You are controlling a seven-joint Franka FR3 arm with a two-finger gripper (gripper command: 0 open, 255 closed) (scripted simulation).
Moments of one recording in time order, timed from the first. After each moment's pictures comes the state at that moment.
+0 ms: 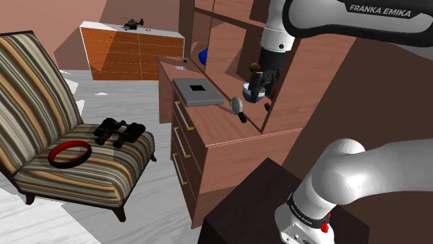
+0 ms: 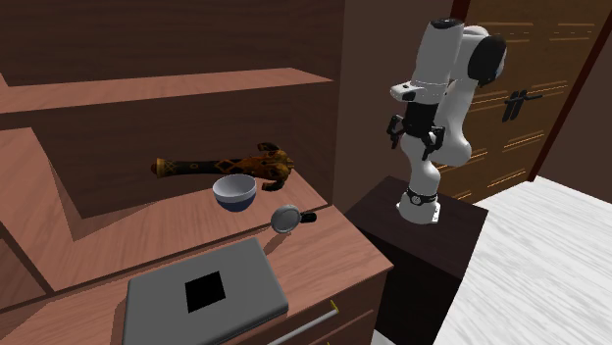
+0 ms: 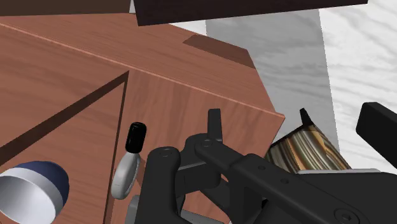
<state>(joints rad) -0.02 -0.78 0.05 -2.39 -0.03 1.58 0.05</state>
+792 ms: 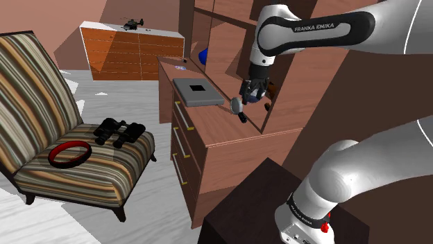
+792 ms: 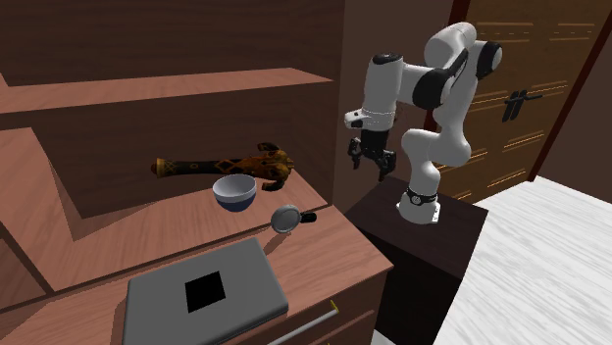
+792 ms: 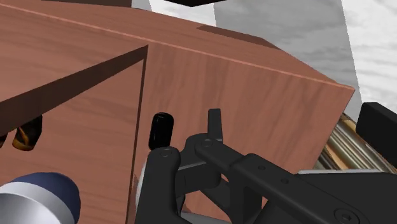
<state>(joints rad) -0.10 -0.52 -0.08 -2.39 -0.09 1.83 -0.03</state>
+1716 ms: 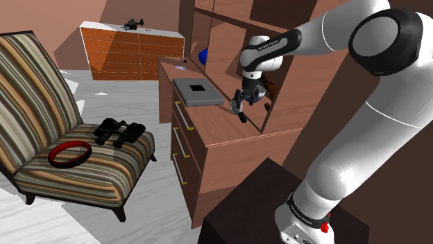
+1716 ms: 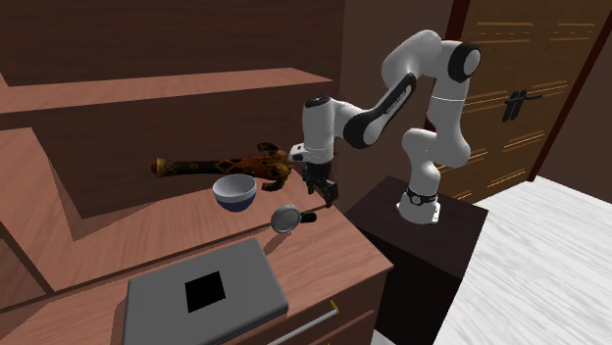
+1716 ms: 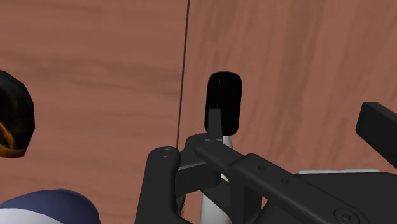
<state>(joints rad) -0.17 -0.04 -0.23 -2.20 -0.05 2.09 -0.16</state>
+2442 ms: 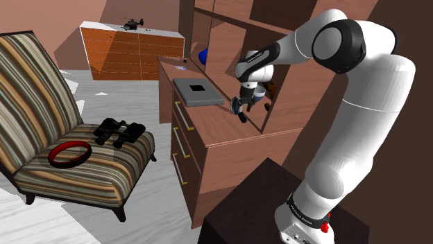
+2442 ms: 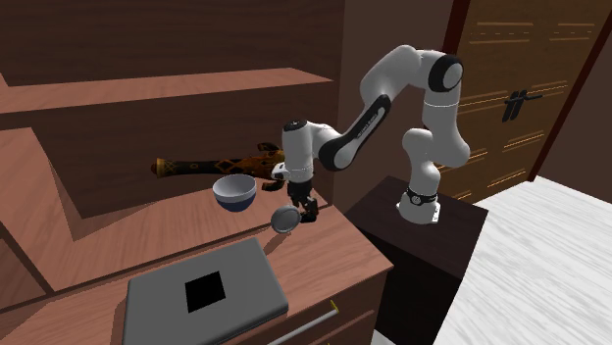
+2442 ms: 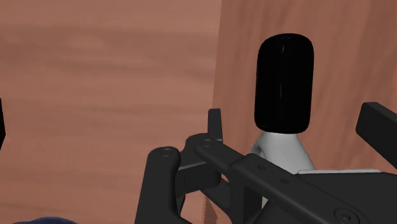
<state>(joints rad) -0.22 0.20 -0.26 -2.09 0.03 2.21 -0.24</state>
